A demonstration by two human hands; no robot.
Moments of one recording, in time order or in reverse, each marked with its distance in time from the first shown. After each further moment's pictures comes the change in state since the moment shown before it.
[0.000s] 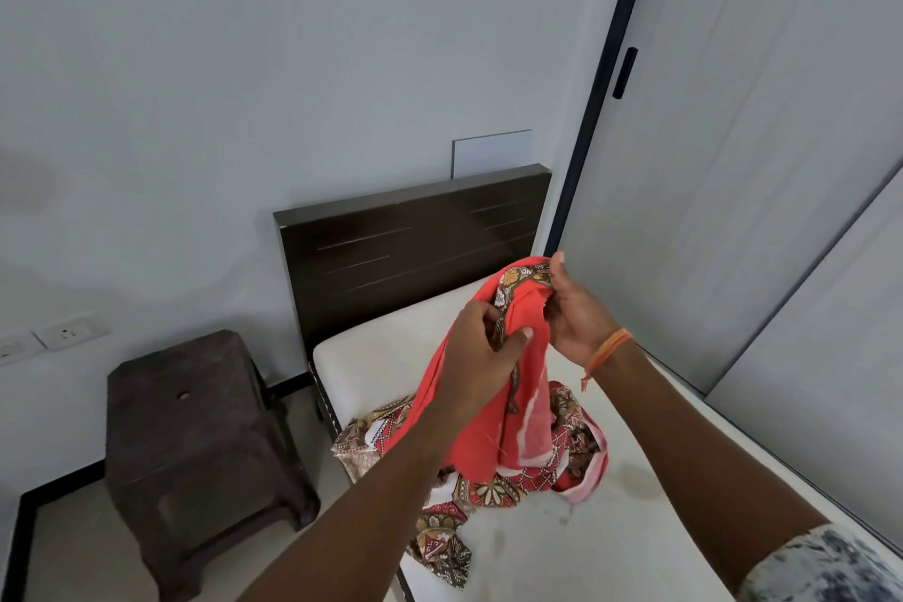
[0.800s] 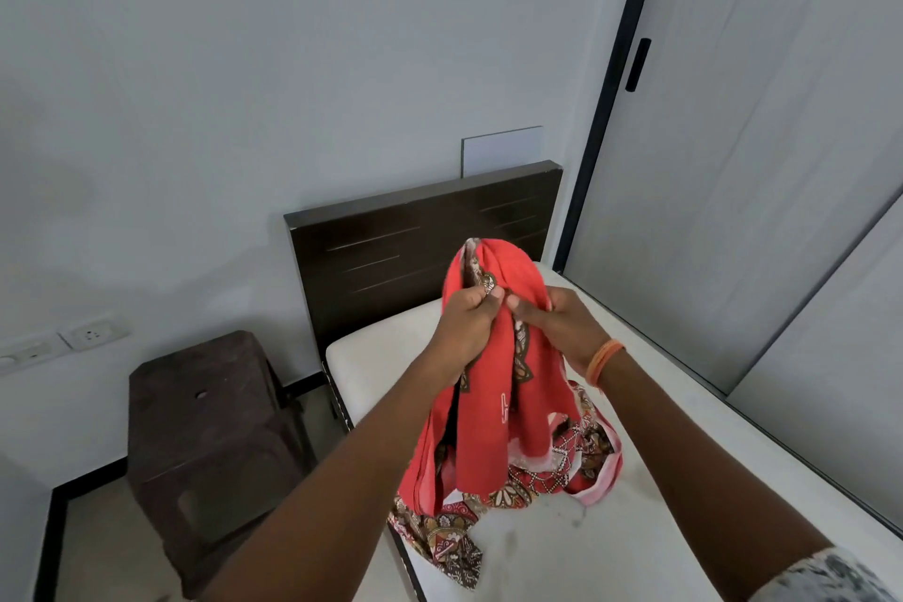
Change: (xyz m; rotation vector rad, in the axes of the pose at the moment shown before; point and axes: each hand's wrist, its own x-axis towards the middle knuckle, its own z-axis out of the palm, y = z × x) left_hand 0.033 0.015 -0.022 -0.297 -0.170 -0.205; right_hand -0.004 0.016 -0.001 -0.412 -0.177 -0.204
